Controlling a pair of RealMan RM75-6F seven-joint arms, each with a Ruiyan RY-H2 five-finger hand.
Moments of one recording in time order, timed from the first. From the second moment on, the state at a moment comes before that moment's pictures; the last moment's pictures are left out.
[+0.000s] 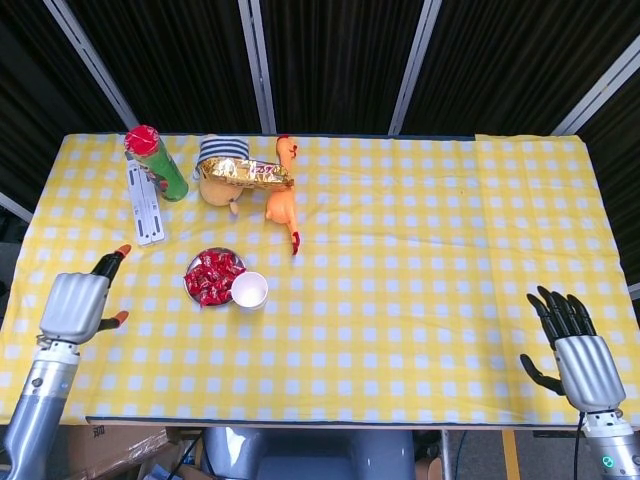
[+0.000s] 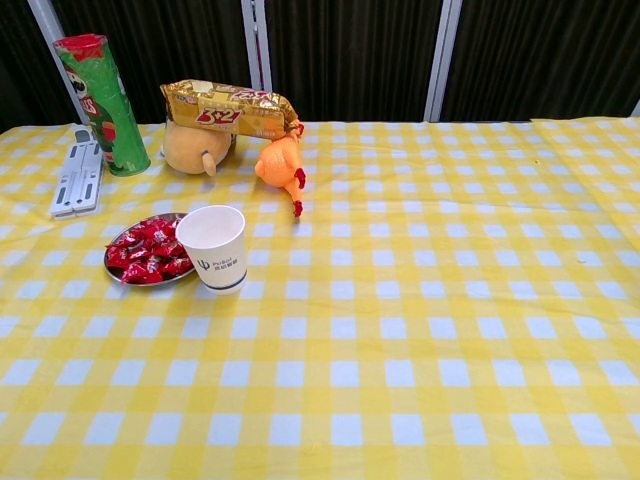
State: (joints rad) left arm -0.32 -1.19 -0.21 -1.87 1.21 1.24 0.61; right arm 0.09 -1.10 0.02 -1.61 -1.61 1.50 0.05
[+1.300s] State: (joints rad) left arm -0.80 -1.60 -0.22 -1.54 0.54 1.12 1.00; right arm 0.09 -1.08 0.02 -1.63 -1.60 1.49 0.13
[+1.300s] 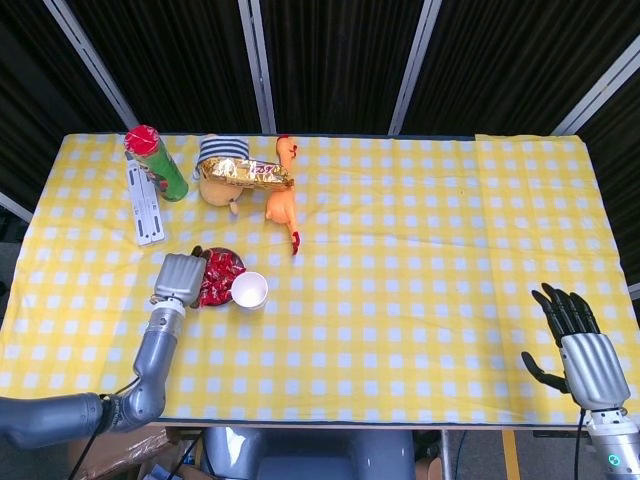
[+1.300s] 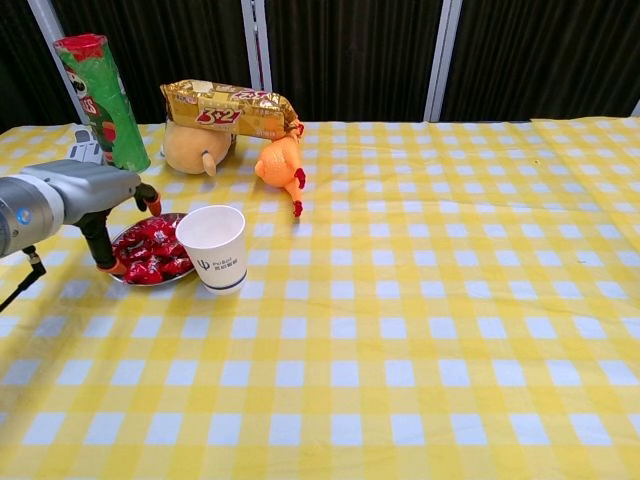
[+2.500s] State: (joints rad) left arm -0.85 -1.71 -0.17 -1.37 0.54 1.11 0.95; right arm 0.09 -1.08 0.02 -1.64 -1.60 1.49 0.14
